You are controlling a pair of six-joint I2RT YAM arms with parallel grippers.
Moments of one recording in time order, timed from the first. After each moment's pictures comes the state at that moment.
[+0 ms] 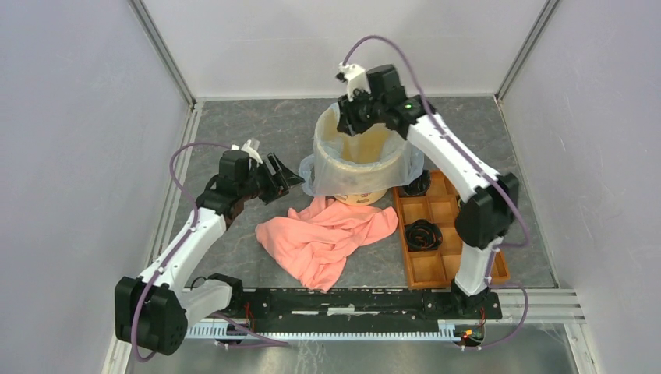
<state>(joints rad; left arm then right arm) -0.26 1.07 0.73 -0.28 0.35 -0.78 0.52 1.80 1.87 -0.61 -0.31 -0.06</state>
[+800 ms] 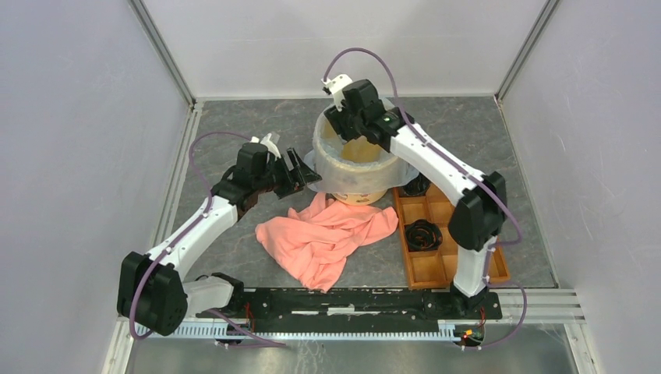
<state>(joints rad) -0.38 1.20 0.82 -0.22 0.35 -0.78 0.65 1.93 1.86 -0.54 0.21 -0.13</state>
